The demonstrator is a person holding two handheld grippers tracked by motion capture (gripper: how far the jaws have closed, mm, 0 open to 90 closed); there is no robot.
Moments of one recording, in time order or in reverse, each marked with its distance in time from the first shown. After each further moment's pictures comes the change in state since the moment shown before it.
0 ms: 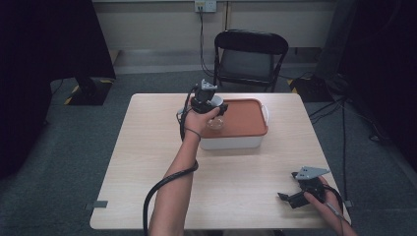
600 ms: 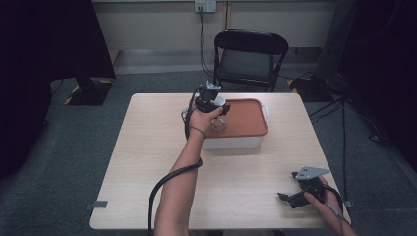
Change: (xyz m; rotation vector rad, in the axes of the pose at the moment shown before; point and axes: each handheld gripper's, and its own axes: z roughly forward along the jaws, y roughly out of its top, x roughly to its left) left arm 0.001 -0.002 0.023 0.026 0.006 -0.002; right arm 0.000 0.000 0.000 0.000 0.000 0.000
